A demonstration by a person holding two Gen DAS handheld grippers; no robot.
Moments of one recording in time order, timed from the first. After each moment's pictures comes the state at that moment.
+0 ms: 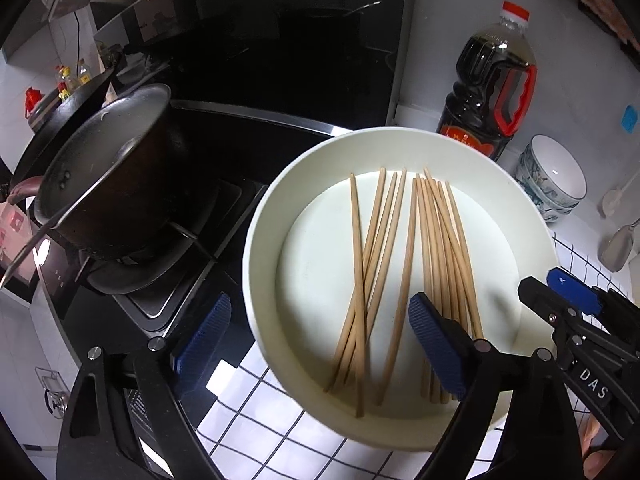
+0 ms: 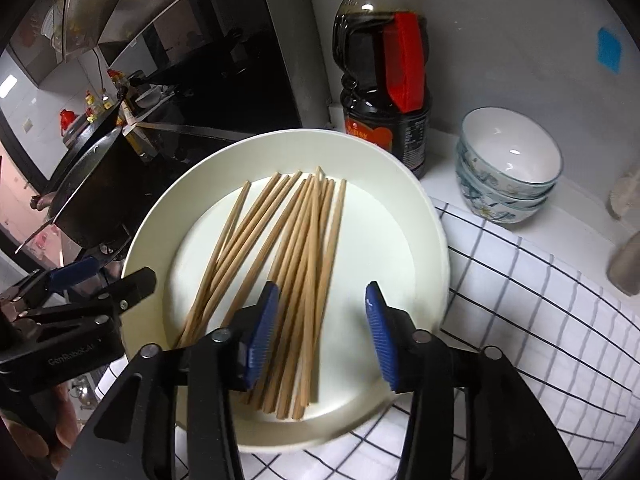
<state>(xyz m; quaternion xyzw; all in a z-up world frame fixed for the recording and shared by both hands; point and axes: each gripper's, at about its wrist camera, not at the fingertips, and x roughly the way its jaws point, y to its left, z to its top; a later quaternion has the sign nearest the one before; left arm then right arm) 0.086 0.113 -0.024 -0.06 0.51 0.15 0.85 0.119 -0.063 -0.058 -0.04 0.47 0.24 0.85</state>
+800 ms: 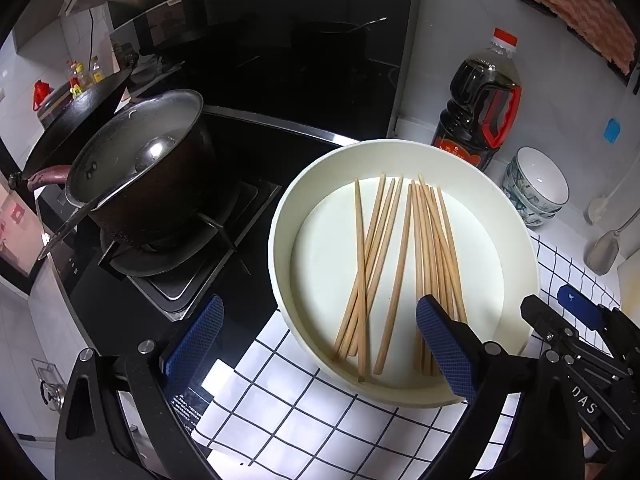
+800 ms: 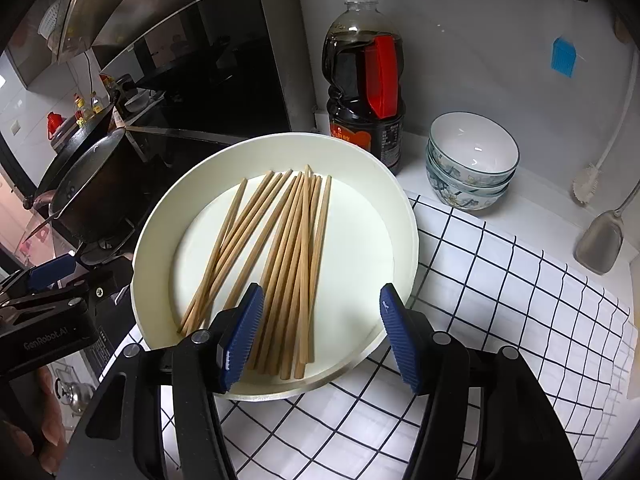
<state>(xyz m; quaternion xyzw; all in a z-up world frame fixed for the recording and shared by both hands) 0.053 0.113 0.004 -0.08 0.49 0.16 0.85 0.083 -0.073 -0.037 -0.05 0.46 0.20 0.86</state>
